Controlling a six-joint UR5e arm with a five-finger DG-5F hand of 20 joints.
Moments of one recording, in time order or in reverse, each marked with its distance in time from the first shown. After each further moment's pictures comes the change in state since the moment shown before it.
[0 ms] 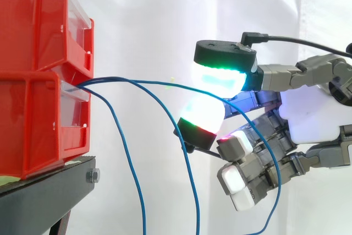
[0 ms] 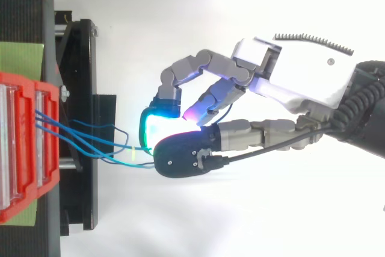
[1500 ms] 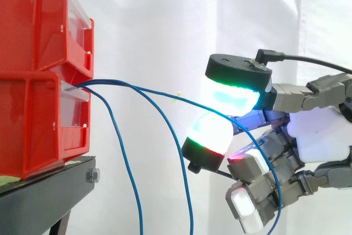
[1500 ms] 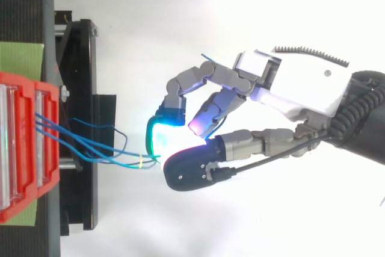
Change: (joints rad) arm 0.014 0.000 -0.057 0.072 0.010 0.000
